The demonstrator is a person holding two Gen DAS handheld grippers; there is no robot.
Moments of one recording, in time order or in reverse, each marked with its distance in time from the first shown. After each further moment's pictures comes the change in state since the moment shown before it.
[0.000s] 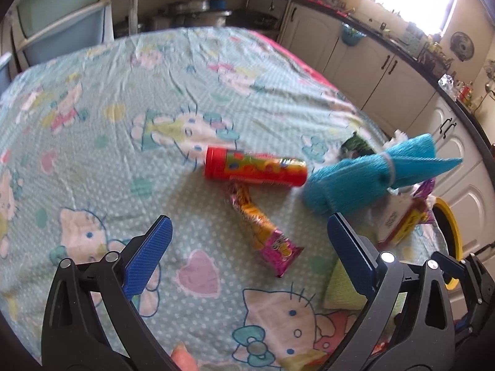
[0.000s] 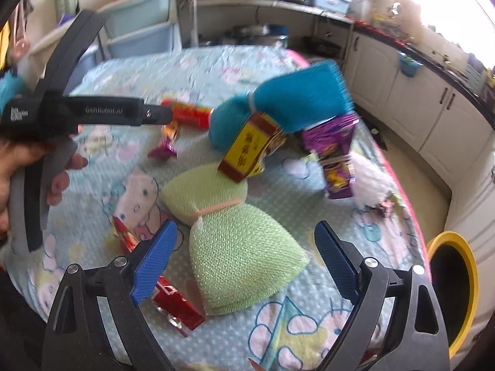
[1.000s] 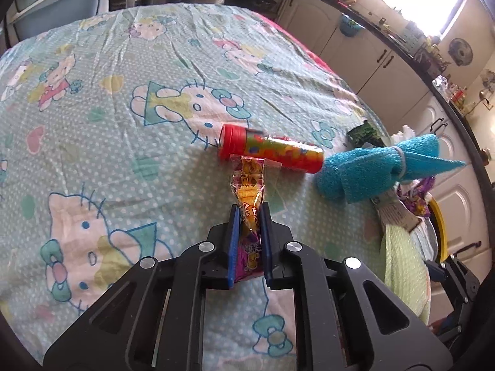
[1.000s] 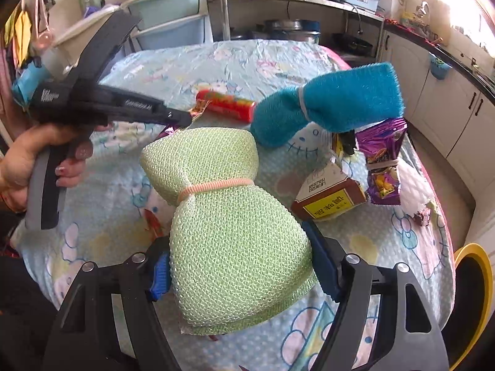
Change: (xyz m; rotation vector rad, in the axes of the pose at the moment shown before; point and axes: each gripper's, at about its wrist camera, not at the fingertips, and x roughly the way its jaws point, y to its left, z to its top) left arm 0.000 0.026 -0.003 -0.035 0.076 -0.082; right arm -0.008 0.010 -0.004 -0.029 0.003 0.131
